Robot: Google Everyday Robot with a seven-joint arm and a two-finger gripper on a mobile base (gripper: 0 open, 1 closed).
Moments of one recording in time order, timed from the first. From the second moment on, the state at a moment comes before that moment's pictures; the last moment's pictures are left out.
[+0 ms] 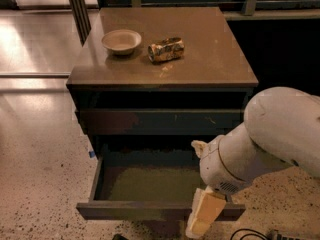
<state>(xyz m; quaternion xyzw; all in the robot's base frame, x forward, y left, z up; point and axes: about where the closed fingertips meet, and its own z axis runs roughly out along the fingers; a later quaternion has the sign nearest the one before) 0.355 -0.074 0.772 -0.63 0.74 0.13 0.18</state>
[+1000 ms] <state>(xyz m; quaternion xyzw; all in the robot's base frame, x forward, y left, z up) 0.344 -0.067 0.696 -0.67 0.73 0.05 0.15</state>
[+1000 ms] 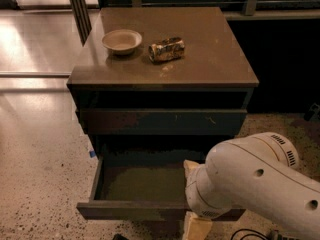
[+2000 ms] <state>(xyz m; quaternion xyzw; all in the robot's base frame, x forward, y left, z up) 0.370 -0.125 0.642 -0.65 0.75 0.08 0.13</state>
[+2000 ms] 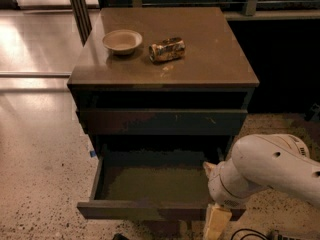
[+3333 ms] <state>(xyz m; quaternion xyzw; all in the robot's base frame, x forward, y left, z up) 0.346 -0.210 0.604 -0.56 0.79 0.15 0.20</state>
